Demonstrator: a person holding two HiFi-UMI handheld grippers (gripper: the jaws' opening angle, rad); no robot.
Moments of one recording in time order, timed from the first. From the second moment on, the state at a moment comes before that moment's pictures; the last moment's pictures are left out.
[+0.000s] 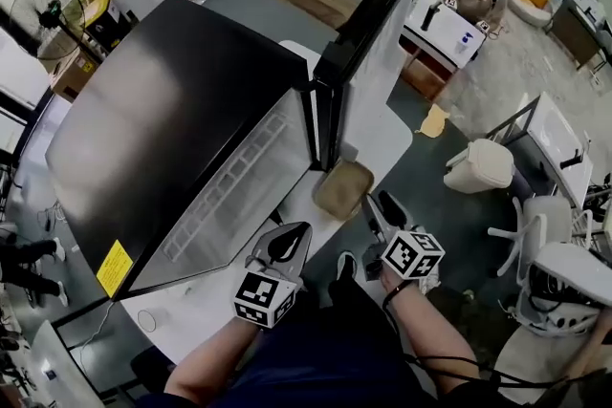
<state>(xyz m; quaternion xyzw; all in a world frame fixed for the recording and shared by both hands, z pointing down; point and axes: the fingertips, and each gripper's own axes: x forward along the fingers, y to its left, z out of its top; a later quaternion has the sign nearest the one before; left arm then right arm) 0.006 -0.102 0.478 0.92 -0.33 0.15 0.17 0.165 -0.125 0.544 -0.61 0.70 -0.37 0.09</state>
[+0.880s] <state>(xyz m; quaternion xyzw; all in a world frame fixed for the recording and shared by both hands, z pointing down) -0.035 -0.110 0.323 0.93 -0.37 0.01 0.03 0.036 -0.107 0.313 -0.53 0.85 -0.04 0.01</state>
